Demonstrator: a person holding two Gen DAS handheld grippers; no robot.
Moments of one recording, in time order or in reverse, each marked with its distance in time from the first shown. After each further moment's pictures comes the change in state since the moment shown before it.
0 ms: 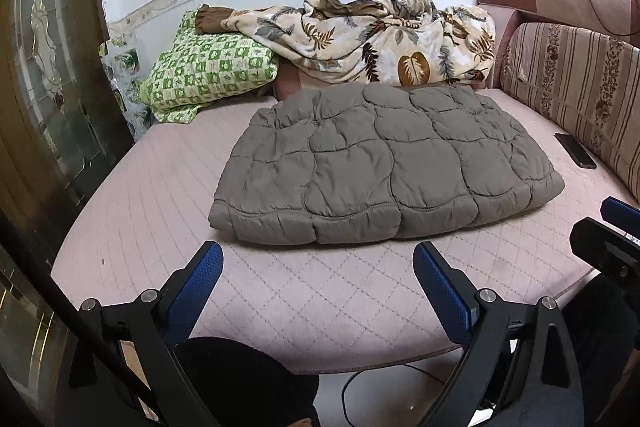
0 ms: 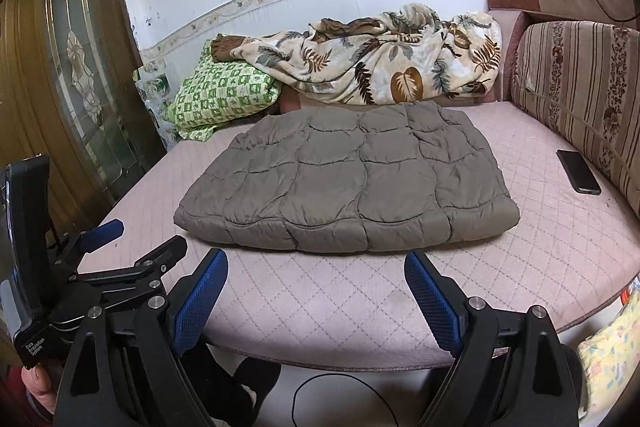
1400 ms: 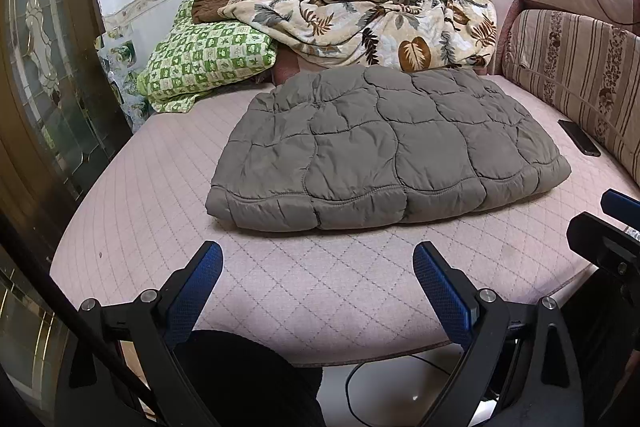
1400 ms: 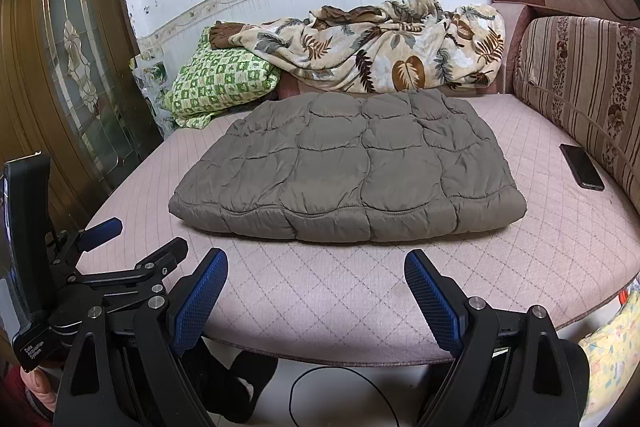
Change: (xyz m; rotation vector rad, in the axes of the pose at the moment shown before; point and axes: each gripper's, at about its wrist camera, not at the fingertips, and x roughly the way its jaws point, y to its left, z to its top) left arm 0.013 0.002 -0.008 0.007 0.037 0.001; right arm 0.015 -0.002 0.001 -0.010 0.040 -0.005
